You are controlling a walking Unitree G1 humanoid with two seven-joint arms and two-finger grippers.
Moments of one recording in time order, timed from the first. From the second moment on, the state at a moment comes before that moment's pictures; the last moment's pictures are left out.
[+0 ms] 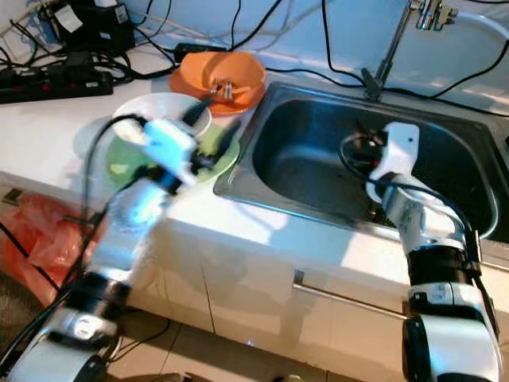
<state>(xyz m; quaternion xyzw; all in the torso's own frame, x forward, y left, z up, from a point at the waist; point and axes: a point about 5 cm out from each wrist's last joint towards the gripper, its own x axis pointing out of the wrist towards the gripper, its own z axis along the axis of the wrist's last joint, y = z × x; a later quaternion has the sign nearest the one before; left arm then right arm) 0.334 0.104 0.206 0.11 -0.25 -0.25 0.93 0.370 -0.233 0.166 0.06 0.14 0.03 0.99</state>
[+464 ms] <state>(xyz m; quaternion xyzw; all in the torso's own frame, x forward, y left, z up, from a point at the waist) 0.336 0.095 0.179 0.00 -0.06 -0.31 0.95 0.378 -0.229 0.150 -0.09 0.12 0.05 0.99</state>
